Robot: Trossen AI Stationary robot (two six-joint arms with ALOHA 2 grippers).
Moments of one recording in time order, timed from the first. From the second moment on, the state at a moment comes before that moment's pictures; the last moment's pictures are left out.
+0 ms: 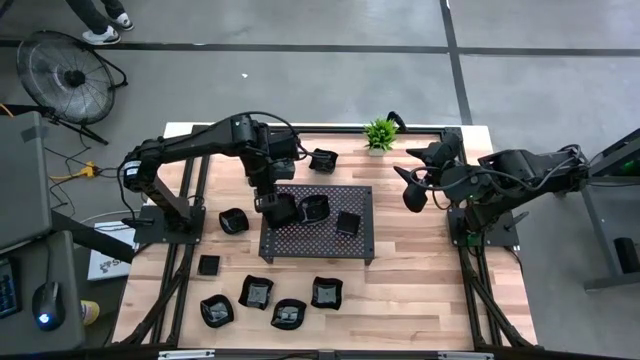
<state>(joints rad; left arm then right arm) 0.20 1.61 1.72 -1.52 0.25 -0.06 0.29 1.11 1.42 -1.01 0.83 0.52</state>
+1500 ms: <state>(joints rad) -0.53 1.46 1.72 -1.33 -0.49 -0.32 0.29 1.11 1.42 -1.11 0.58 0.70</state>
